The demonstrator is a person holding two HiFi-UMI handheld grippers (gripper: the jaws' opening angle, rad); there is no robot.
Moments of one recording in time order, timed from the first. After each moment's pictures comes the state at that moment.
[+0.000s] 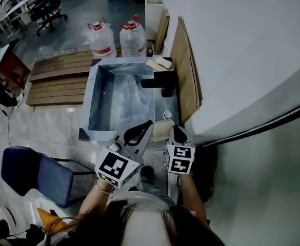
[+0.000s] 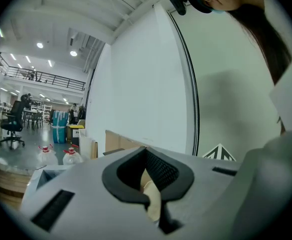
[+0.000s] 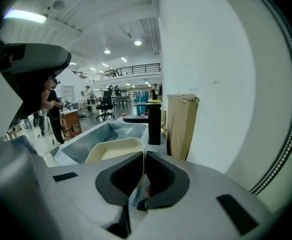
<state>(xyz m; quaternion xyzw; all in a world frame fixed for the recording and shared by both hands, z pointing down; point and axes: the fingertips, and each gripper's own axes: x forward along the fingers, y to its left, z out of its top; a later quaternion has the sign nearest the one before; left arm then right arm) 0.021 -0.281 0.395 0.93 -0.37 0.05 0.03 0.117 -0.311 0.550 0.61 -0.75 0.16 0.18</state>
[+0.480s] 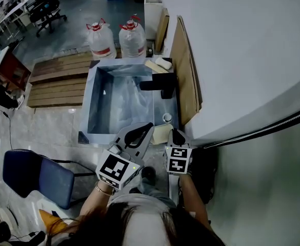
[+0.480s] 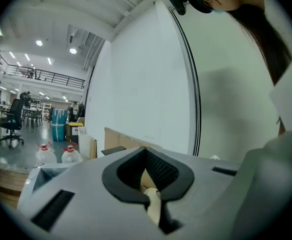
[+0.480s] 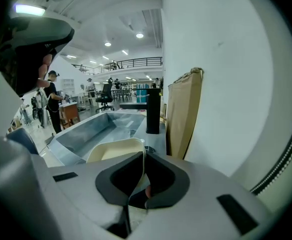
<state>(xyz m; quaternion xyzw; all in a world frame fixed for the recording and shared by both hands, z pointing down) 0.031 -0.295 0.407 0.93 -0.36 0.06 0.03 0.124 -0.322 0.596 0.61 -0.74 0.18 0.22</state>
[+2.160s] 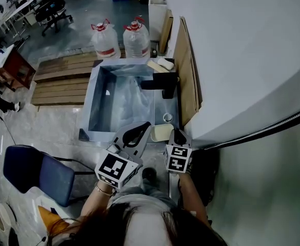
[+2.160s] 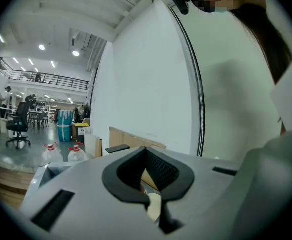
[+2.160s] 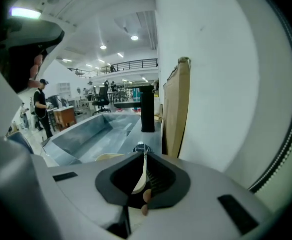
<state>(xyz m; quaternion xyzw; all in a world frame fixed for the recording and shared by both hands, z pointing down) 0.030 -0.289 0.410 0.92 -0.39 0.07 0.03 0.137 -0.322 0.606 0.62 -0.73 0.18 0.20</state>
